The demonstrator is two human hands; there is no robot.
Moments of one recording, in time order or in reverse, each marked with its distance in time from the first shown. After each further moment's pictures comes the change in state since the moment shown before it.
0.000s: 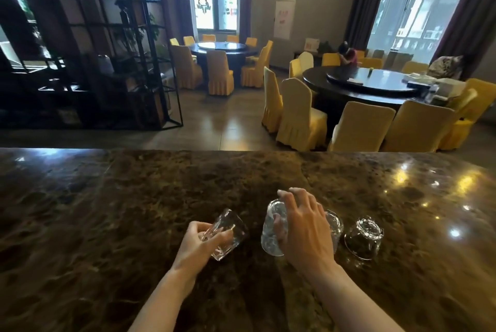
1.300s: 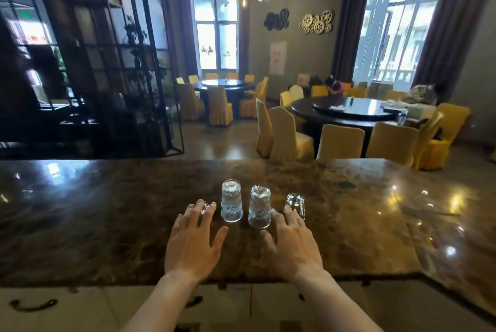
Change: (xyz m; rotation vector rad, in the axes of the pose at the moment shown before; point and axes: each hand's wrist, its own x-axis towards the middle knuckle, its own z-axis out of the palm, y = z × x) left_hand -0.224 0.025 0.104 1.151 0.365 0.535; right_hand -0.182 0.075 -0.136 0.110 -0.183 0.085
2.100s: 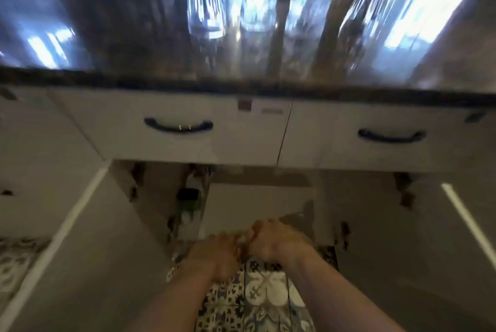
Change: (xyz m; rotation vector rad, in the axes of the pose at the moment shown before) left_hand -0.230 -0.090 0.349 -0.032 -1.022 -0.042; right_hand -0.134 0.066 0.365 -0.146 -0.924 0.145
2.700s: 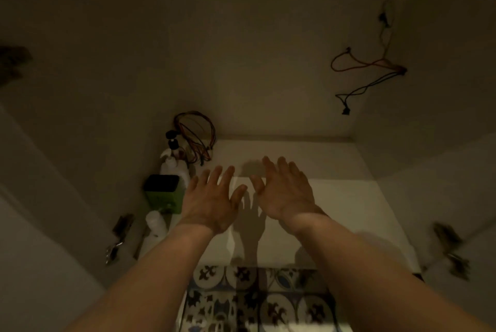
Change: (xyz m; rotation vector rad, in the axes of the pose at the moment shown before) left_hand 0.358 -0.116 0.154 0.120 0.578 -0.073; right_hand 0.390 0.086 0.162 -0.007 0.610 -0.048
